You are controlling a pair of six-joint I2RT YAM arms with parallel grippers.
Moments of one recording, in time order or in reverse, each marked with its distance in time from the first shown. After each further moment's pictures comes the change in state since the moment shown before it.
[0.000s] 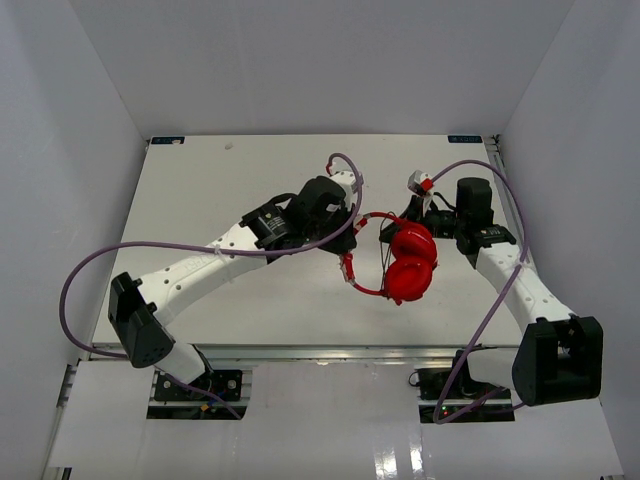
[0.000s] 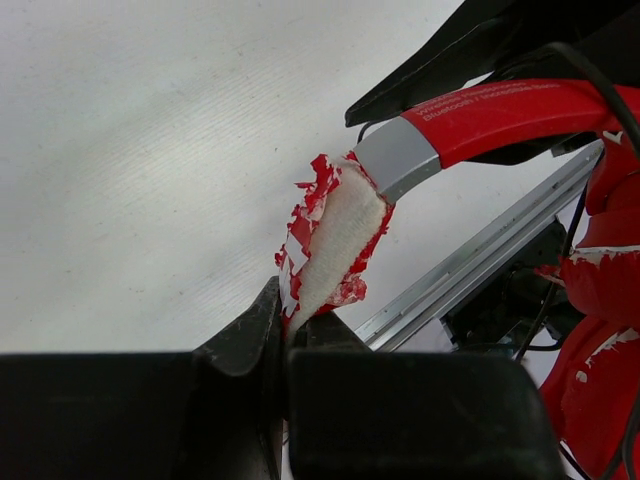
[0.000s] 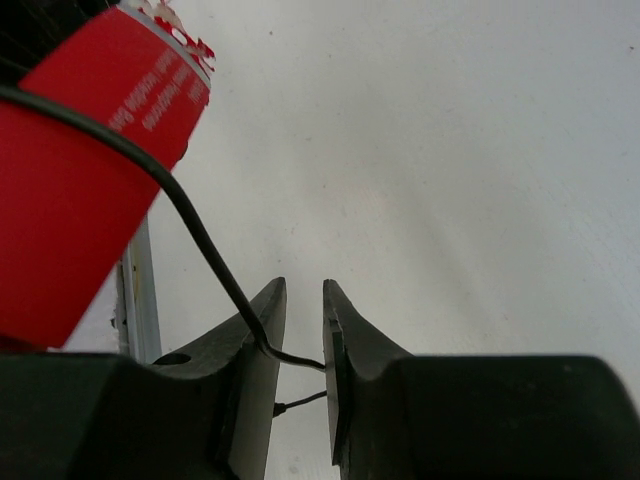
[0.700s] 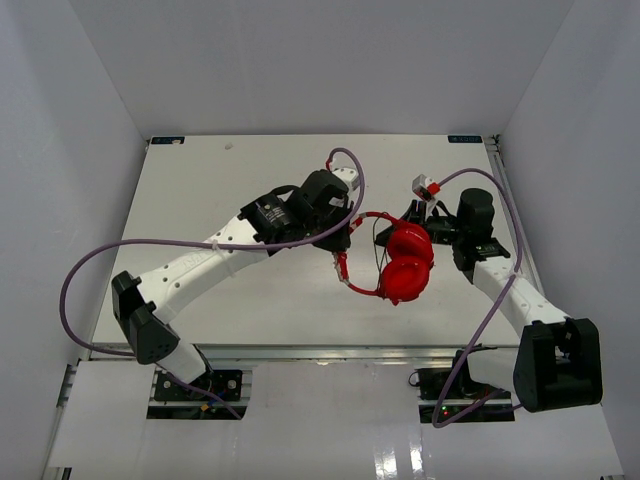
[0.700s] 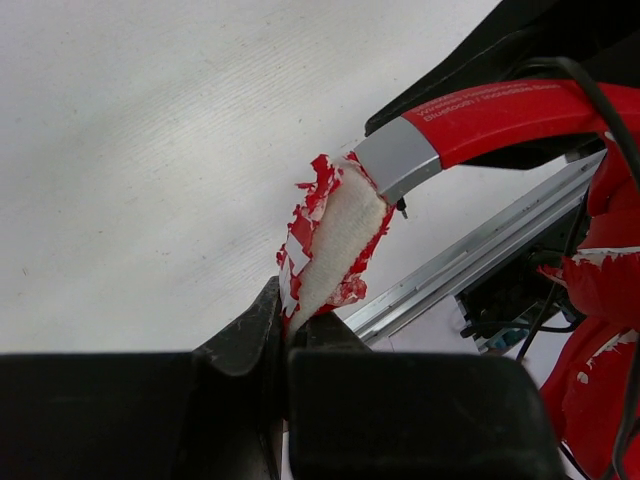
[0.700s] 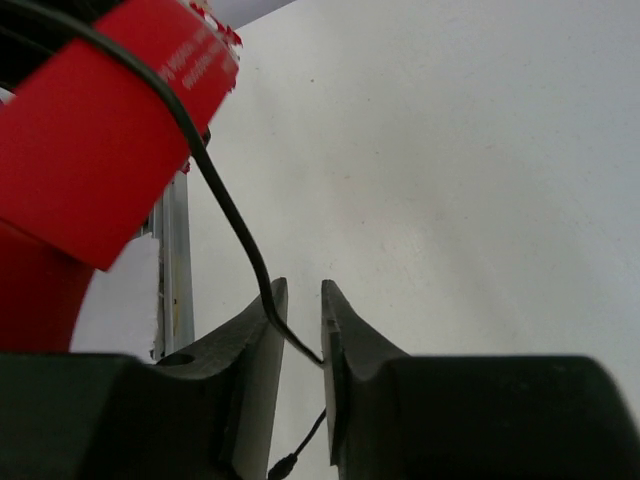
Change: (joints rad) left arm -0.005 0.030 0.134 -0.194 -0.036 0.005; right arm 0.000 -0.028 -0.158 0.419 -0.081 0.319
